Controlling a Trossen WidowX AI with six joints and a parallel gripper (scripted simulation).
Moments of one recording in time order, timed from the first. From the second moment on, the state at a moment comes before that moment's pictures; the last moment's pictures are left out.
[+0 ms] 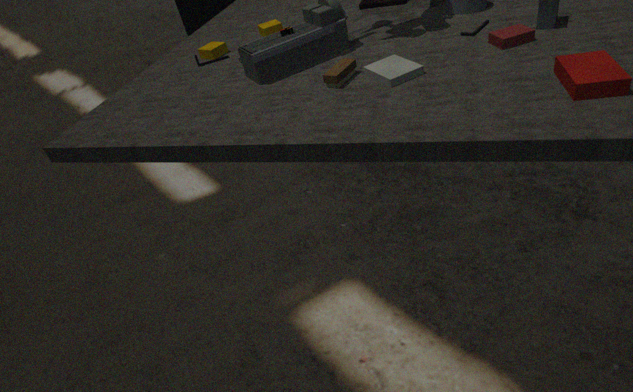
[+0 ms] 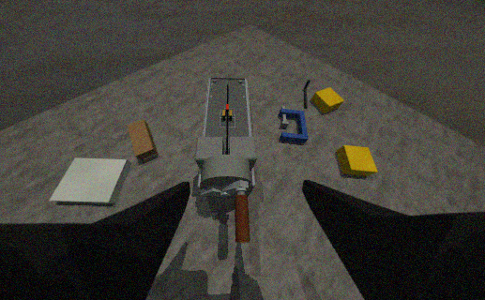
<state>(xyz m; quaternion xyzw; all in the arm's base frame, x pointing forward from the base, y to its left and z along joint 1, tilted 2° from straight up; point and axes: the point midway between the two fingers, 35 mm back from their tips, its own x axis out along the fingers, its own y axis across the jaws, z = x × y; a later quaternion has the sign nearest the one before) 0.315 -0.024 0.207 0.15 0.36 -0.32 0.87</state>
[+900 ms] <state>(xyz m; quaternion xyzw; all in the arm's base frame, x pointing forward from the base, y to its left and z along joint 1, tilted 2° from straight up) 0.391 -0.113 0.220 0.09 0.43 -0.11 0.89</state>
